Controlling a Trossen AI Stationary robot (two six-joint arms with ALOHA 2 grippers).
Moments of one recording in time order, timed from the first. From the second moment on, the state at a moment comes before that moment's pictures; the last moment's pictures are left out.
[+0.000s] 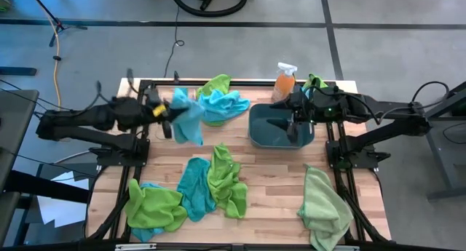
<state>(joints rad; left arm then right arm) 0.01 0.68 0.85 -0.35 -0.43 -0.20 0.02 1.10 1.27 -0.55 0.19 0.13</state>
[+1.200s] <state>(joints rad) 0.73 0.93 0.64 -0.63 0.12 0.22 0.00 1.11 1.27 -0.55 0.24 0.23</state>
